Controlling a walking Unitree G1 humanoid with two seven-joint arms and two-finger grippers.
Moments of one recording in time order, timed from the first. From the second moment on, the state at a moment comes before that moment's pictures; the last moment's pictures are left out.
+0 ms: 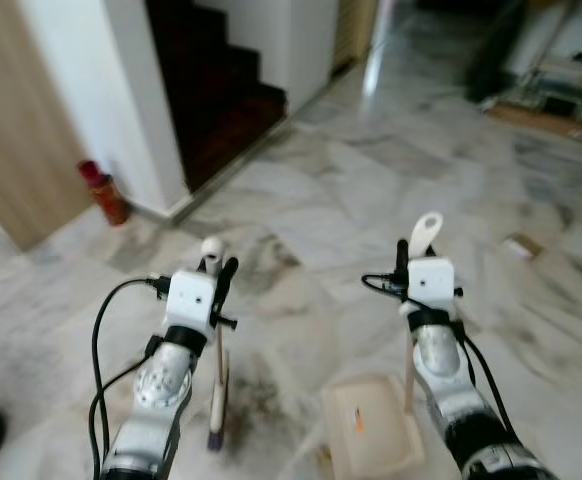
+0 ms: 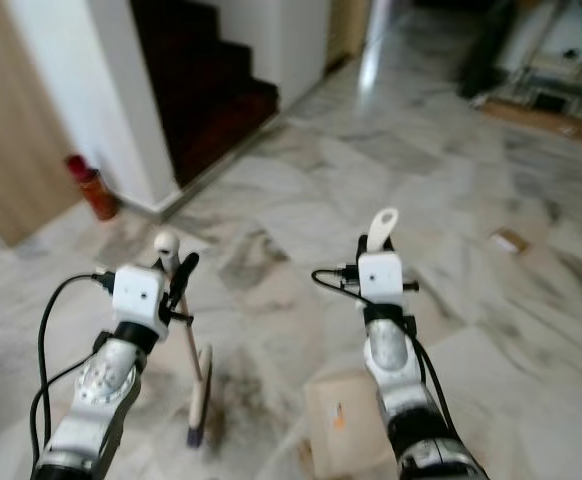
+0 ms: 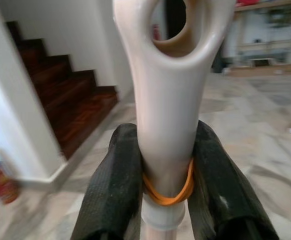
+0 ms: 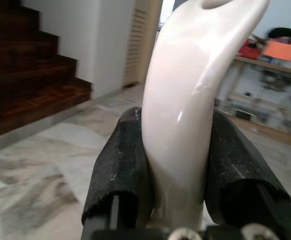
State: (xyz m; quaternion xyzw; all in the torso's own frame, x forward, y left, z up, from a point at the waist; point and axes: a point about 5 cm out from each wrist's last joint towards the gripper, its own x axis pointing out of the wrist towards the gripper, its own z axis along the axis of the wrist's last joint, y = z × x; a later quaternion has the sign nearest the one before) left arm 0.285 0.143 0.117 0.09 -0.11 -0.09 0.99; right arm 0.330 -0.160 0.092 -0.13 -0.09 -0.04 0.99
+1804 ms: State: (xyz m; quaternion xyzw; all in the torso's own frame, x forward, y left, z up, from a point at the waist) left arm 0.289 0.151 0.105 0.06 -0.08 -0.07 0.99; right arm 0.319 -0.165 0.083 -0.08 -0.08 -0.05 0.99
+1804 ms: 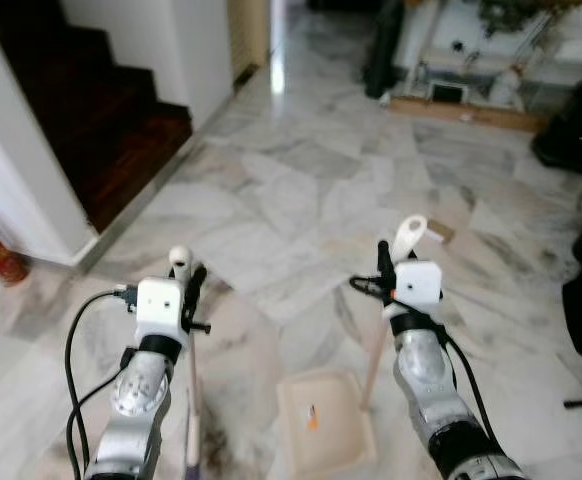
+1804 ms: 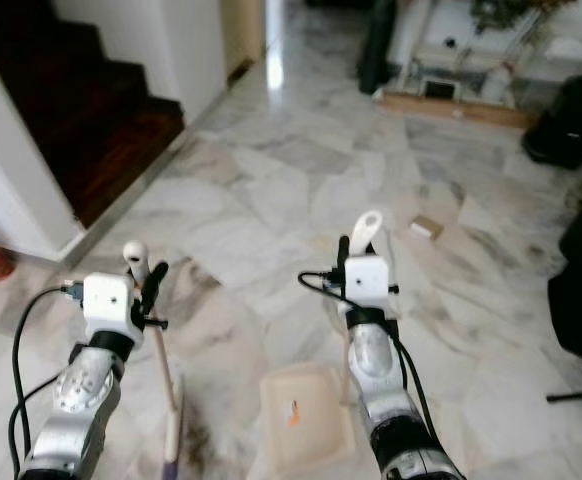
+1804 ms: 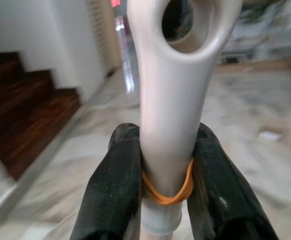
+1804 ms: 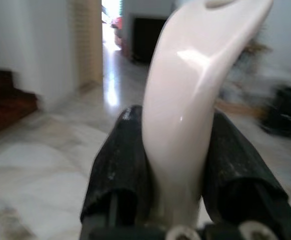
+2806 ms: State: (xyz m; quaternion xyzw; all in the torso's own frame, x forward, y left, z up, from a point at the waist) left arm 0.291 0.146 0.108 0.05 -0.09 -0.08 0.99; right arm 0.322 -0.172 0.086 -0.09 -0.08 -0.05 0.99
